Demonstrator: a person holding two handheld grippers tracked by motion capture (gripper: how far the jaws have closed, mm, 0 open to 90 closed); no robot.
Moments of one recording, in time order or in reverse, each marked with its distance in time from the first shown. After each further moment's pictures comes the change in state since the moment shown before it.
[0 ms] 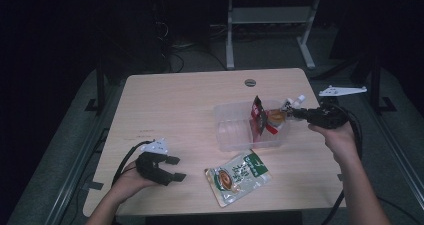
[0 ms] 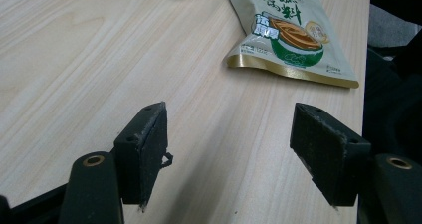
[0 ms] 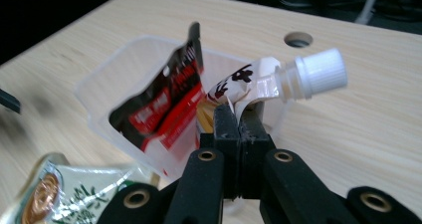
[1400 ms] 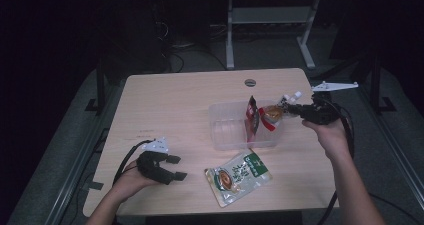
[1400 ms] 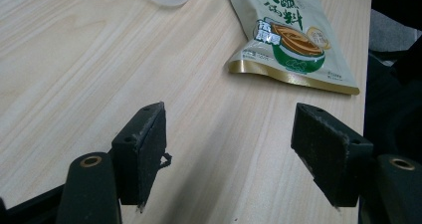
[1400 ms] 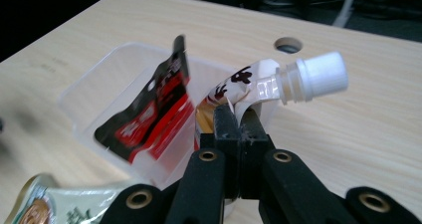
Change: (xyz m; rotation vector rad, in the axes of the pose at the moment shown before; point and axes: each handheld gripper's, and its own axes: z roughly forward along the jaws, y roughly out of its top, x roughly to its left) left arm 0.000 0.002 0.001 -0.013 0.003 -0.020; right arm 0.017 0.018 0.010 -0.009 -0.073 0.026
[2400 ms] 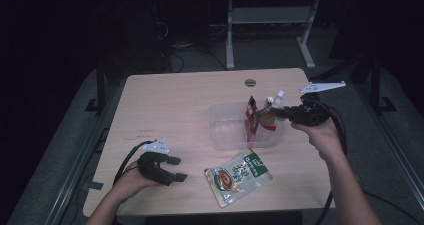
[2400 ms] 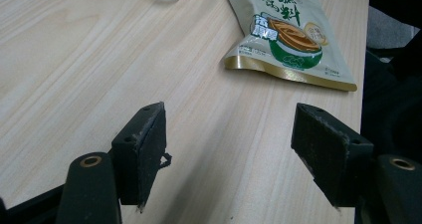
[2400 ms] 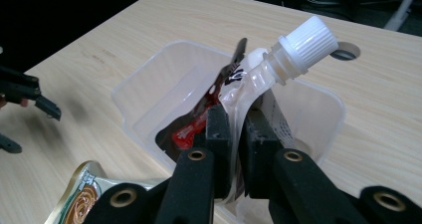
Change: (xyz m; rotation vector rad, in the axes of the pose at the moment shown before) left arm -0.002 -0.001 0.003 0.011 -0.012 -0.011; right arm 0.022 0.005 0.011 0.023 0.158 -0.052
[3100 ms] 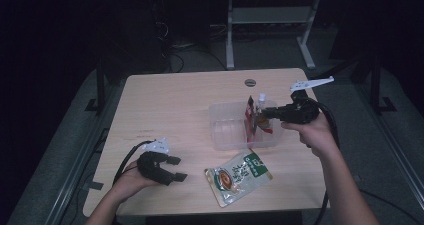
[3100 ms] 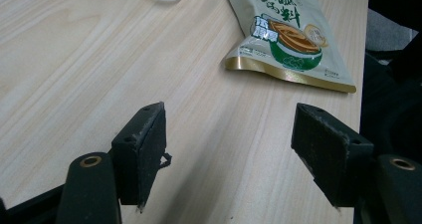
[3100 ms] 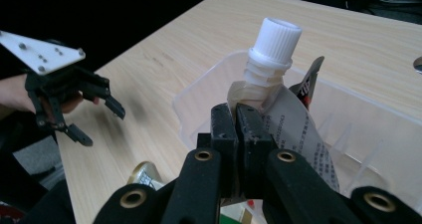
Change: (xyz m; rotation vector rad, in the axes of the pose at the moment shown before) left arm 0.001 0.000 -0.001 -0.003 -0.001 0.005; right arm 0.010 0.014 0.014 -0.001 0.190 -0.017
